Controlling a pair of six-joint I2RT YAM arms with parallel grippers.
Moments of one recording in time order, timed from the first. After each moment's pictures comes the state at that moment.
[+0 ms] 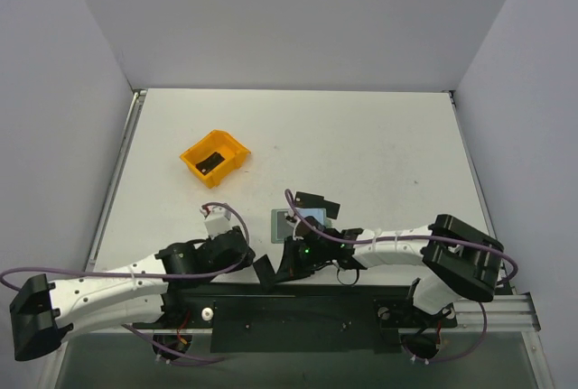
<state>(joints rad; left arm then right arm) -1.13 0.86 0.42 -0.53 -0.44 -1.22 1.09 1.53 0.56 0.15 -0.30 1.05</state>
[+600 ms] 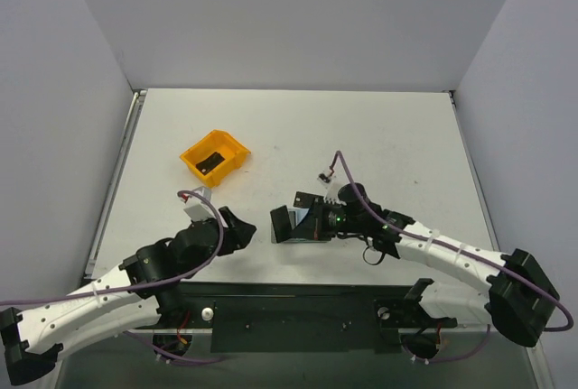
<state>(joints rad) -1.05 0.57 0.51 -0.51 -0.49 -1.07 0.86 1.18 0.56 0.04 -0.33 0.86</state>
